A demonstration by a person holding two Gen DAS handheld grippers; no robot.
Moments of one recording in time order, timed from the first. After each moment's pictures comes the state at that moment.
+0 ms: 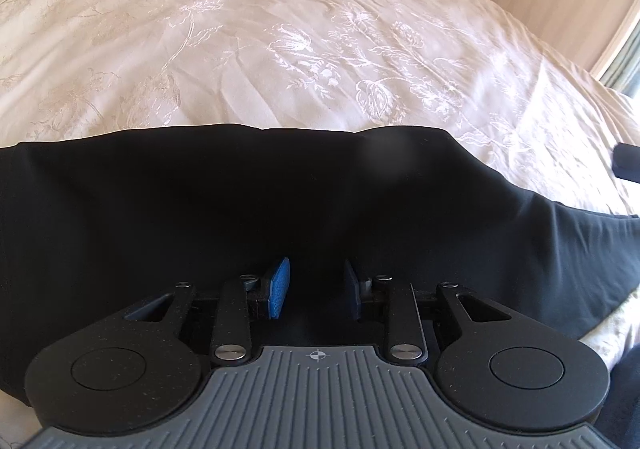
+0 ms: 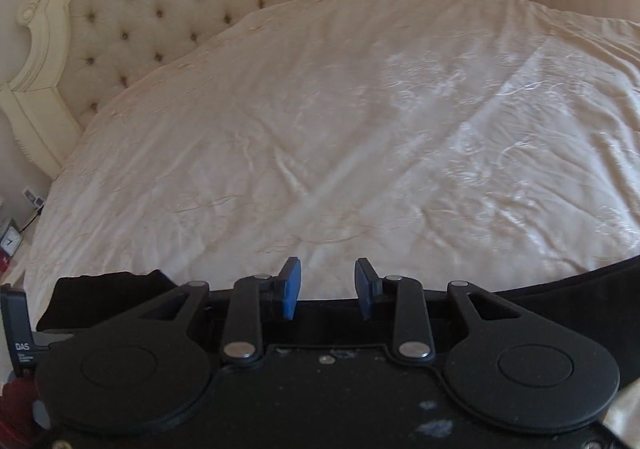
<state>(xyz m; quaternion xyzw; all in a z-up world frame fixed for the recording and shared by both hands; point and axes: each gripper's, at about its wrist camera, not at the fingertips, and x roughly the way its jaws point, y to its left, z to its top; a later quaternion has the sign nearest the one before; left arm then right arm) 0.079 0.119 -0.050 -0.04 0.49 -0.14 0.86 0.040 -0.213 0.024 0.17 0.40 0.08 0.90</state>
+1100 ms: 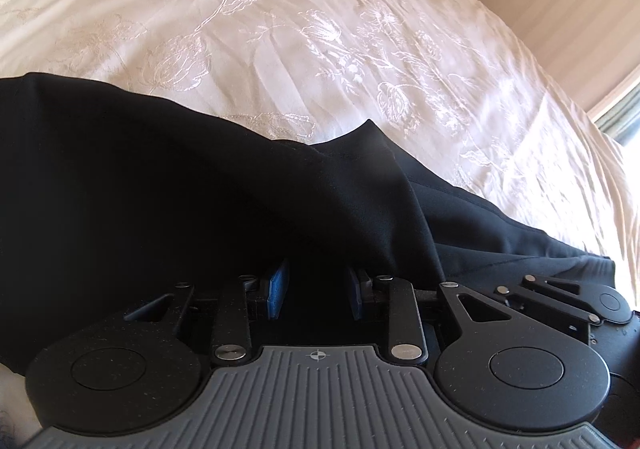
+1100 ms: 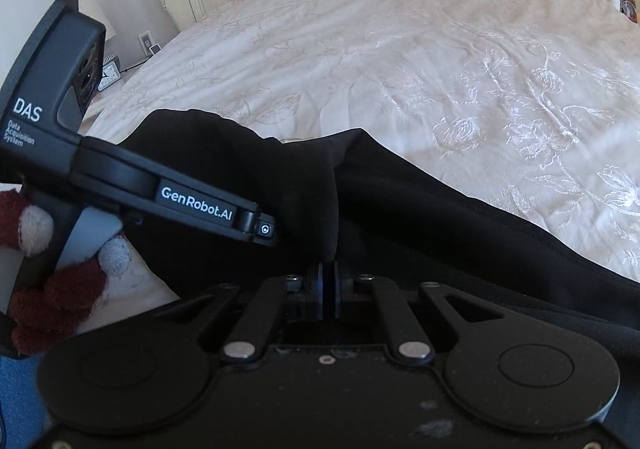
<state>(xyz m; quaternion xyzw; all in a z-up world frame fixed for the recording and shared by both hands) 0.086 0.143 -0.056 -0.13 0.51 -0.14 0.84 0.031 -0.029 -0.051 0.01 0.41 0.27 0.87</state>
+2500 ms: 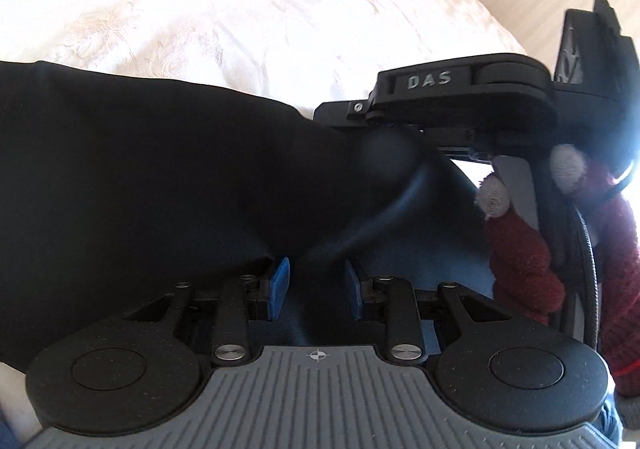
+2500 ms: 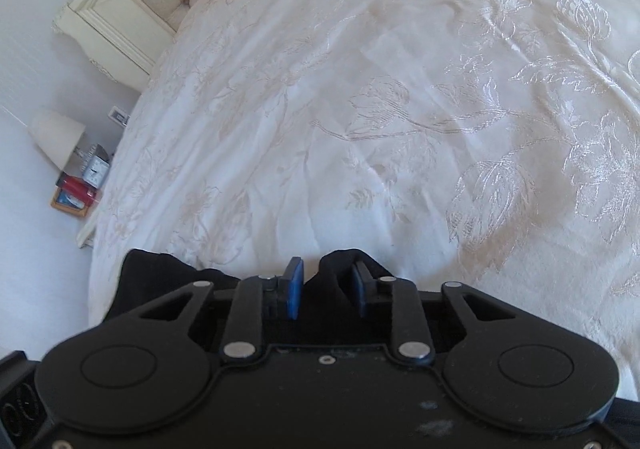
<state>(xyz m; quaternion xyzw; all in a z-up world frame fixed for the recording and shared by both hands) 0.084 0.145 -0.064 -0.15 0.51 -0.12 0.84 0.204 -0.013 -0.072 0.18 0.51 0.25 0.80</state>
